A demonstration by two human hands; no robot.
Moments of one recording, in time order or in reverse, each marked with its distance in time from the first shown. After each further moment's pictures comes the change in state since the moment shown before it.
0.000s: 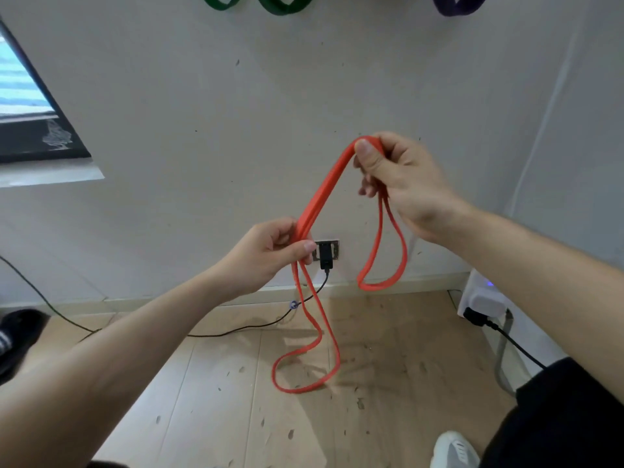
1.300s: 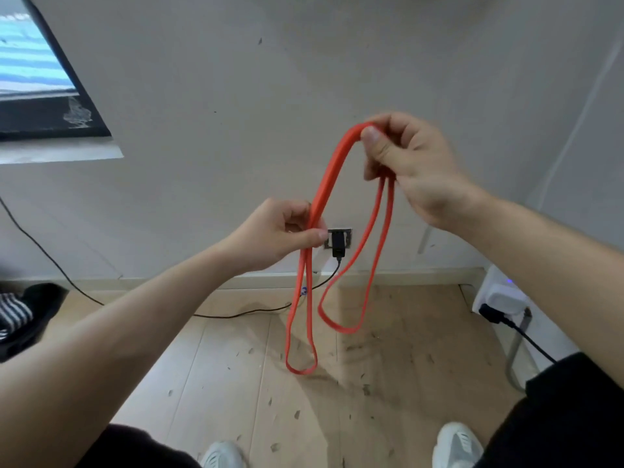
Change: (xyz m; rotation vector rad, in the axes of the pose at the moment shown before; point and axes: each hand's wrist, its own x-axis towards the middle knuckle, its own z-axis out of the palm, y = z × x) left_hand -0.003 0.006 -0.015 0.090 0.000 0.001; right_hand 0.001 -0.003 0.016 -0.013 -0.051 -0.041
